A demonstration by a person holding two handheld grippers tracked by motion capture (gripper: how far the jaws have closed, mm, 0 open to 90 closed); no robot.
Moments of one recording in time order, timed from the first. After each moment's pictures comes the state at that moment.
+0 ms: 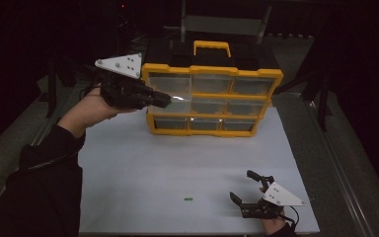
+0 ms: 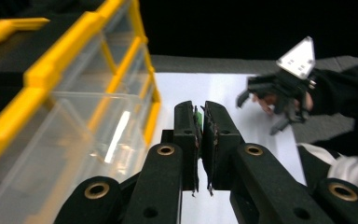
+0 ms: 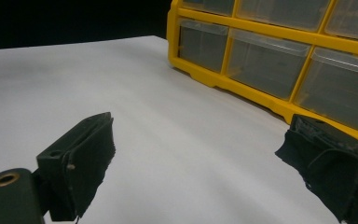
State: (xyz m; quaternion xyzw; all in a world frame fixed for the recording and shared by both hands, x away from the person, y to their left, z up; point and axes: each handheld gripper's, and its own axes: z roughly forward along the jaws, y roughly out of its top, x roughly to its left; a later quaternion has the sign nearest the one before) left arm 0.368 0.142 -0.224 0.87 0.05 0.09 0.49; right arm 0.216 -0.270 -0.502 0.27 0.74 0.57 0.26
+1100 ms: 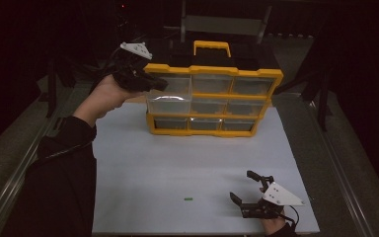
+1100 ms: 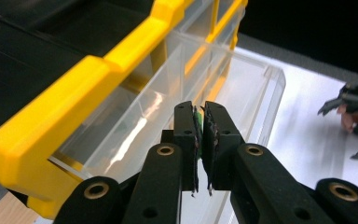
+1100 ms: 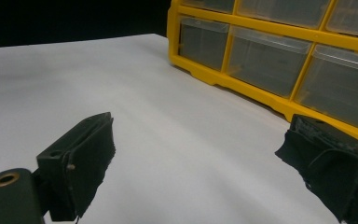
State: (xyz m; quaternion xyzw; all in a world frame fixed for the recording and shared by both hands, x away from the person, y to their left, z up) left arm 0.423 0.132 -0.247 0.88 0.22 0.10 0.42; right arm 0.217 -0.271 -0.503 0.27 0.74 0.56 0.25
